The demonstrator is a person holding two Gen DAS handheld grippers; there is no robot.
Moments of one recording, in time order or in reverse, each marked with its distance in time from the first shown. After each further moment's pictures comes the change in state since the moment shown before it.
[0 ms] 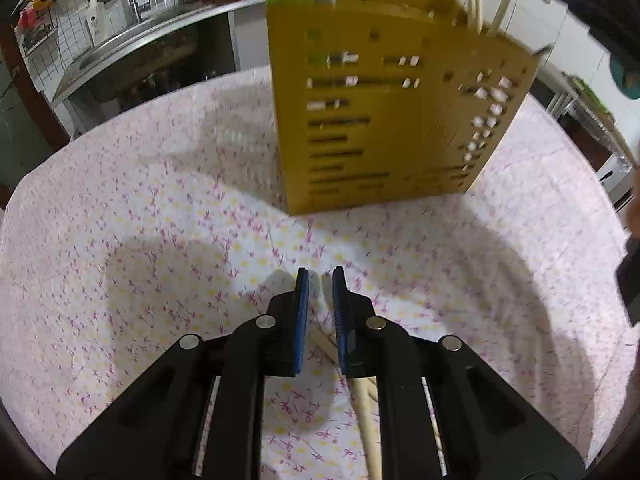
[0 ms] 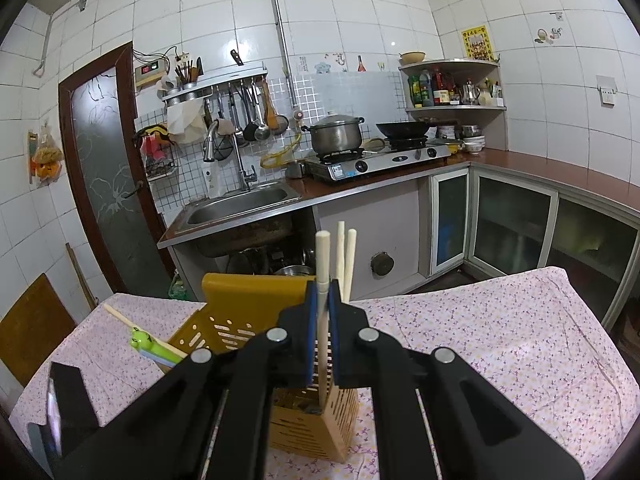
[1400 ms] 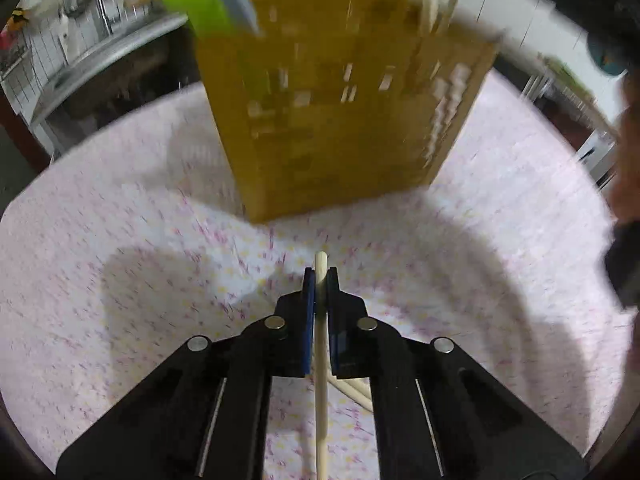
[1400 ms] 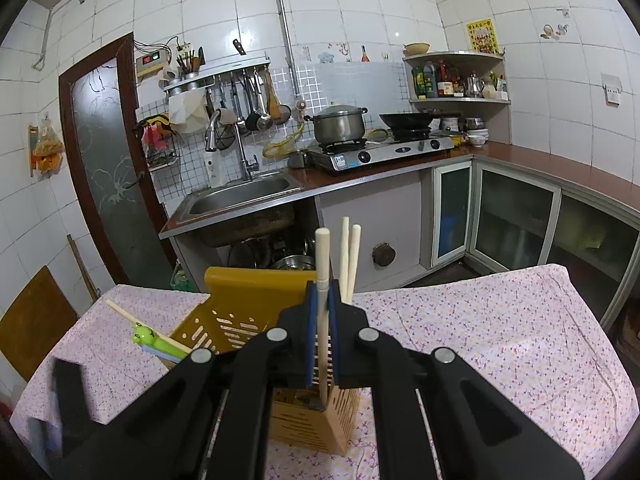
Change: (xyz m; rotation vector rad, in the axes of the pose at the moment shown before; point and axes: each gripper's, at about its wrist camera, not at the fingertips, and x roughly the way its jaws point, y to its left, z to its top) left arm -0.023 -0.015 0.010 0.070 -0.036 -0.089; right arm 0.001 0.002 0.004 -0.010 0.041 0.010
